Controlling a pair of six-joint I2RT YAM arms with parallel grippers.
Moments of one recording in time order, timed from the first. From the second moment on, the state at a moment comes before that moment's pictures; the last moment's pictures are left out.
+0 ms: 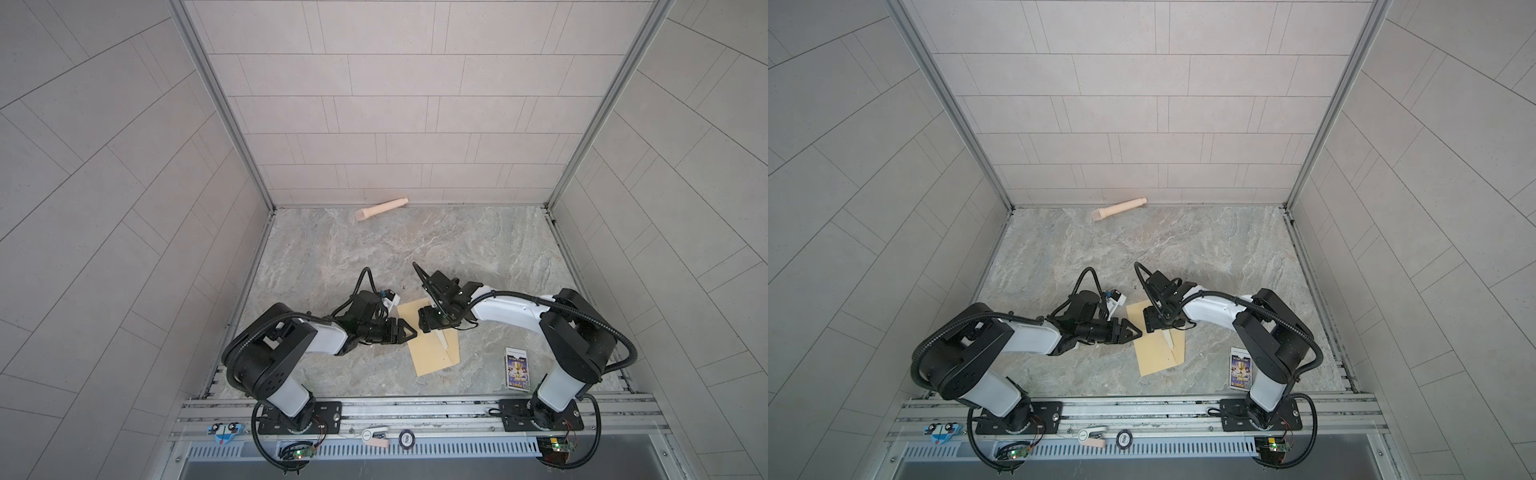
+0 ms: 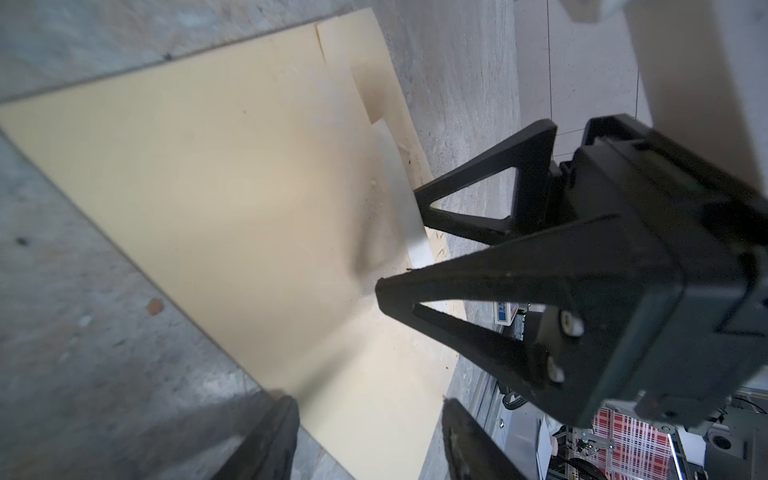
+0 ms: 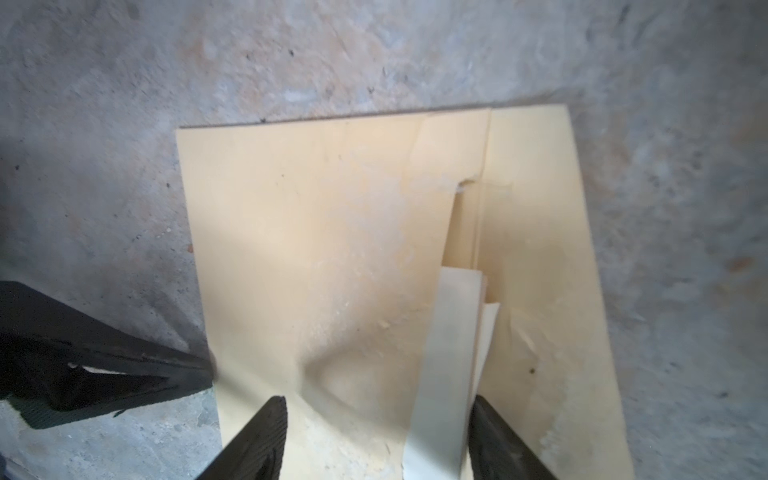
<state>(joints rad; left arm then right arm) -0.63 1.59 0.41 0.44 0.64 -0.71 0.74 1.70 0.97 -0.49 -0.11 0.56</state>
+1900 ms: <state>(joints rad) -0.58 1.68 0.85 0.04 0.38 -0.61 1.26 1.58 0.84 -0.71 0.56 0.71</state>
